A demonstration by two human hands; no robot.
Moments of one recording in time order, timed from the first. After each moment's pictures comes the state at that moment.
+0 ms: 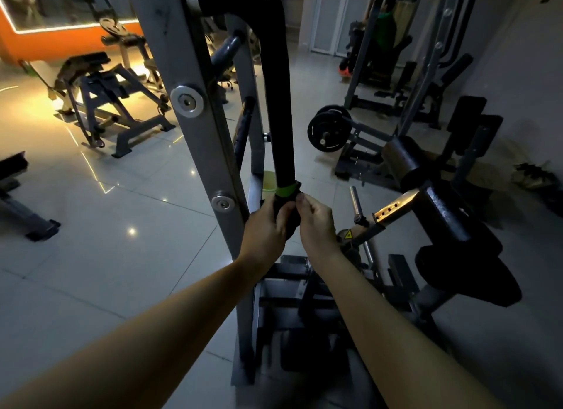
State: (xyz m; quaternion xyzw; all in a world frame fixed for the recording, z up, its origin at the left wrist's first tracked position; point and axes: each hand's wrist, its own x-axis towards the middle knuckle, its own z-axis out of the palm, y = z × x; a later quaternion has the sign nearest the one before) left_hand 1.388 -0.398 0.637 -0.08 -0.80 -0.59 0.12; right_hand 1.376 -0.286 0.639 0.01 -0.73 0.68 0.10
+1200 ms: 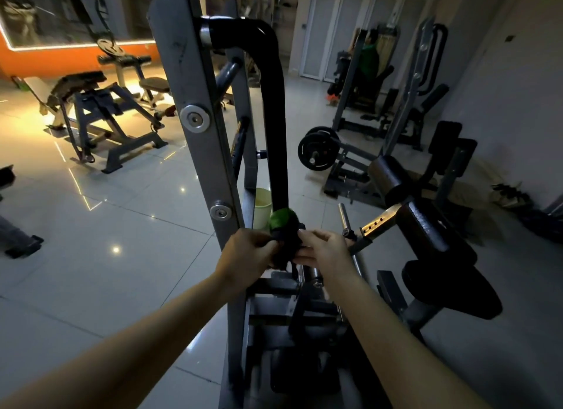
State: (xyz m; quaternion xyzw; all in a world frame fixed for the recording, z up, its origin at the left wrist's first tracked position) left_hand 1.427 -0.431 0.654 -0.09 -0.85 -0.51 0.01; right_hand 1.430 -0.256 0.663 -0.11 -0.69 0.71 -0.01
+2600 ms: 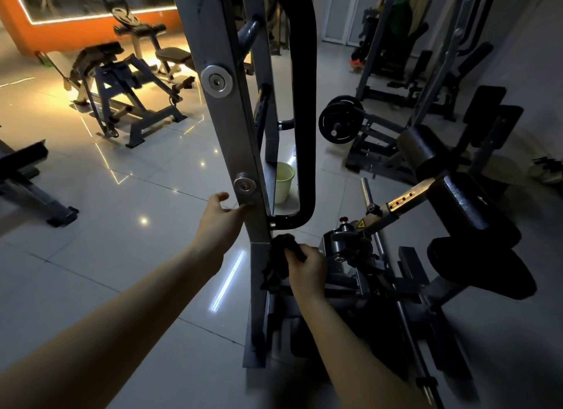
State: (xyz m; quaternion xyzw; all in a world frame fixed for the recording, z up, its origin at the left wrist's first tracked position) left_hand 1.424 -0.497 0.659 0.16 -0.73 -0.67 -0.04; right_hand 1.446 -0.332 0.547 -0.14 -0.79 0.59 0.09
